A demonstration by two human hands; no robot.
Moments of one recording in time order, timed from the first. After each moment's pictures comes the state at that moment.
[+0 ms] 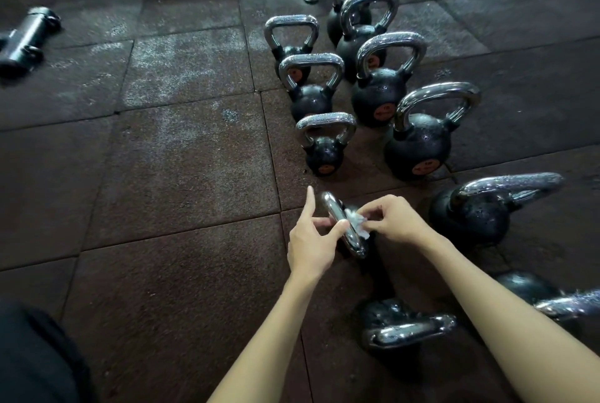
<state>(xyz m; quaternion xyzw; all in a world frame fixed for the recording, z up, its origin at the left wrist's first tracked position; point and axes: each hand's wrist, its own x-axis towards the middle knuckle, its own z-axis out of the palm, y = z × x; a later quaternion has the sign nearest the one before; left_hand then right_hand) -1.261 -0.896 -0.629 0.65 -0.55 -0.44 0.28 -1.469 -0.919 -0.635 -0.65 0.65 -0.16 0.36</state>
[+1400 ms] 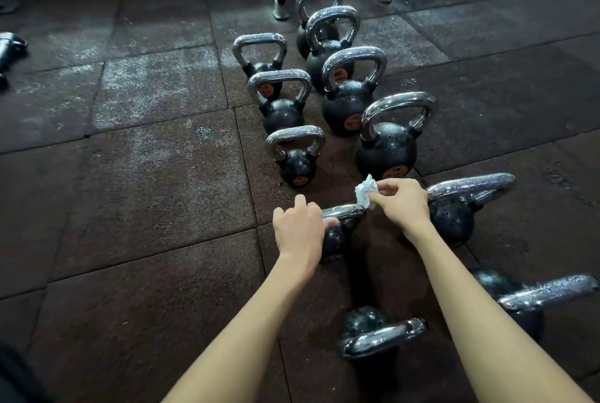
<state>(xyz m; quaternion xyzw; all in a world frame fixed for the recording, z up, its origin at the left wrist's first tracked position) -1.307 -0.930 -0.613 0.60 -0.79 0.07 0.03 -1.506 -0.920 -0.603 -0.41 0.79 -0.36 0.26</state>
